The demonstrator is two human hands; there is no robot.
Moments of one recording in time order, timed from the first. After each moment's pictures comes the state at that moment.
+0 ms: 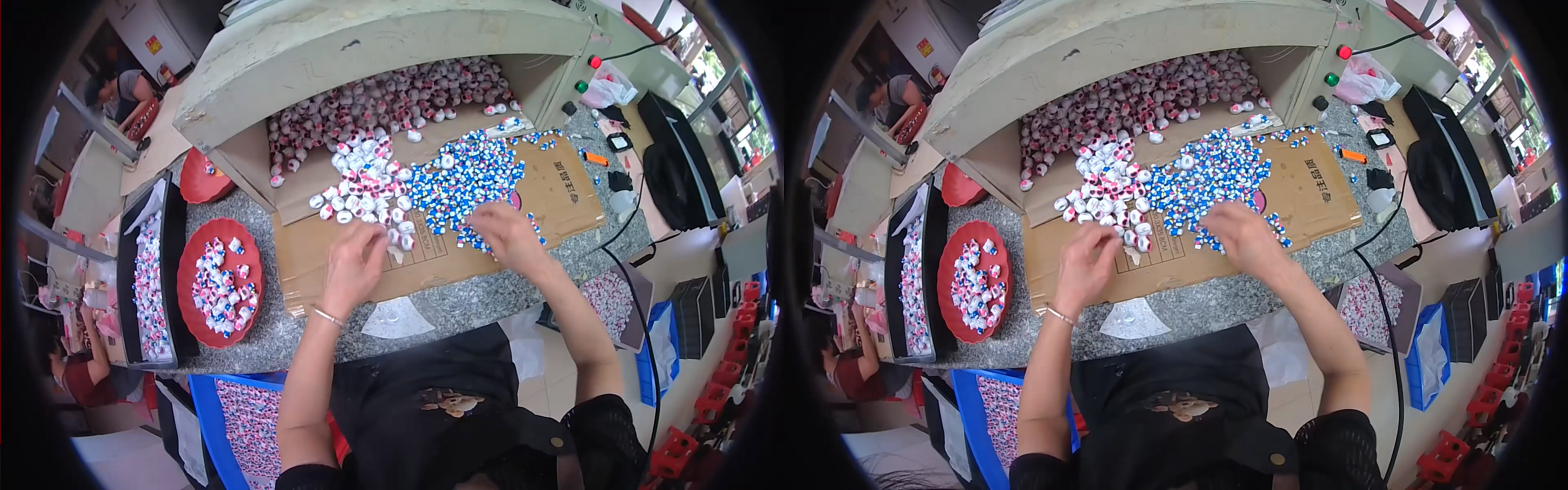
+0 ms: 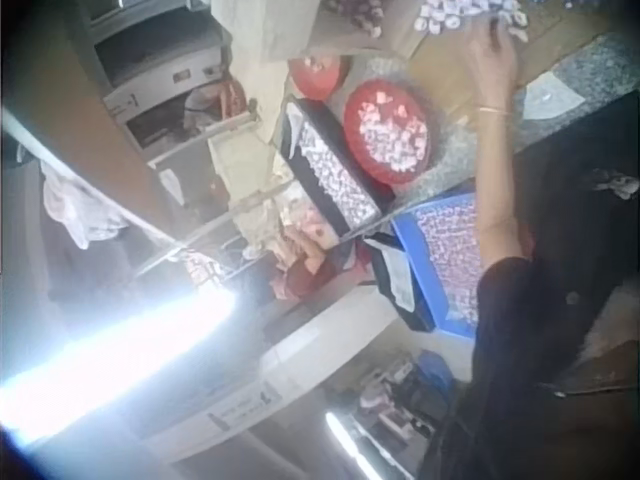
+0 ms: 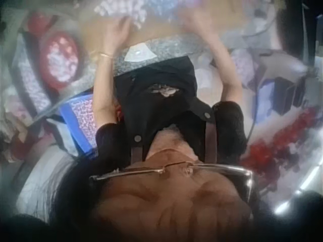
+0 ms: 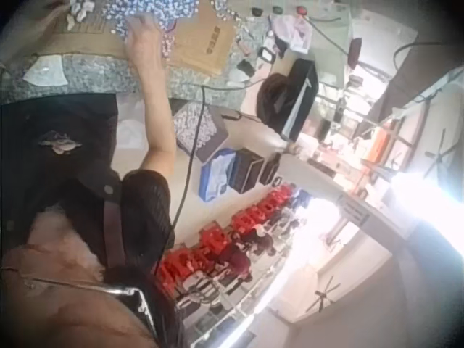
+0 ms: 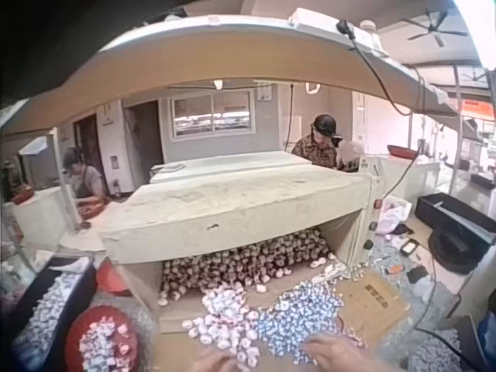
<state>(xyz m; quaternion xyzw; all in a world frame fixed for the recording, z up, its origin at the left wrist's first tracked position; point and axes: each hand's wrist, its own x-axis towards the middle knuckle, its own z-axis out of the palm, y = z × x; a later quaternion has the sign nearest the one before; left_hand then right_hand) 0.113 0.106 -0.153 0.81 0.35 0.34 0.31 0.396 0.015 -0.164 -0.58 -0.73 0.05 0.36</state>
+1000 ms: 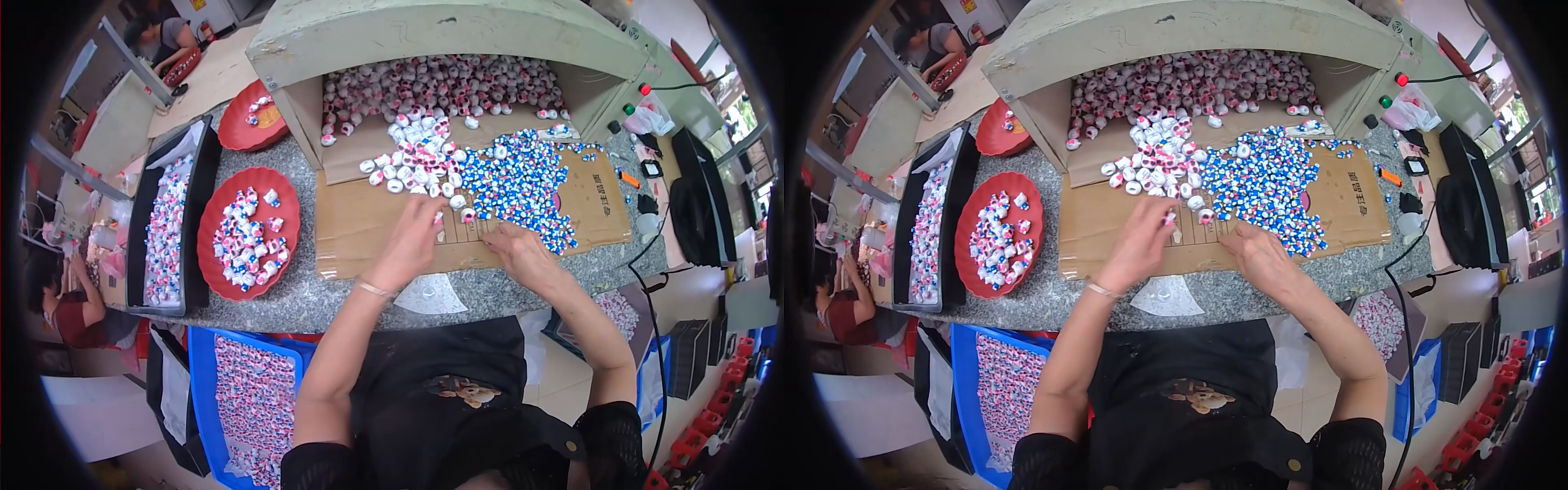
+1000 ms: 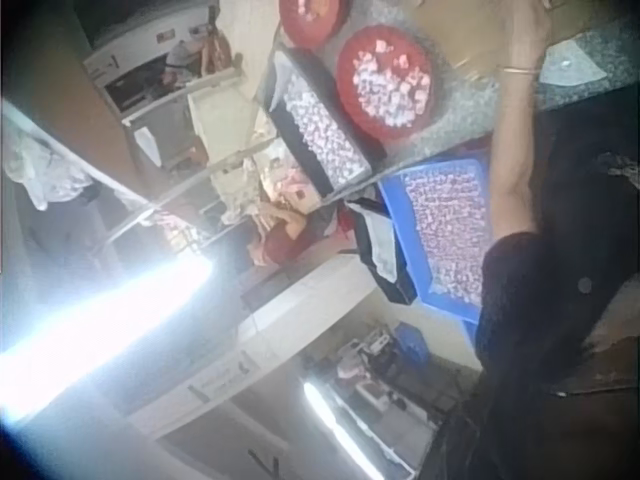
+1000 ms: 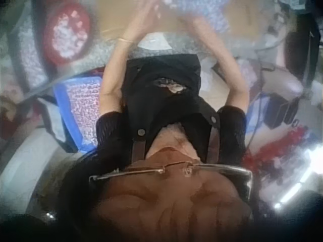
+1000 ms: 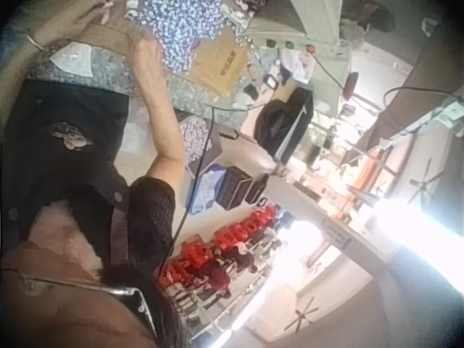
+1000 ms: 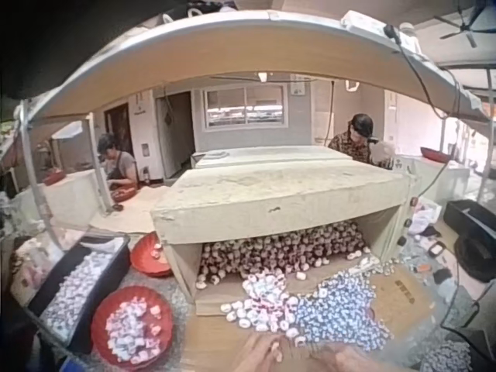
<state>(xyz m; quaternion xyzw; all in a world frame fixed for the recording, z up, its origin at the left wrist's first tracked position) 0.109 0.089 -0.159 0.81 0.33 0.36 0.32 0.335 0.009 -0.160 -0.58 -0.77 0.13 0.23</state>
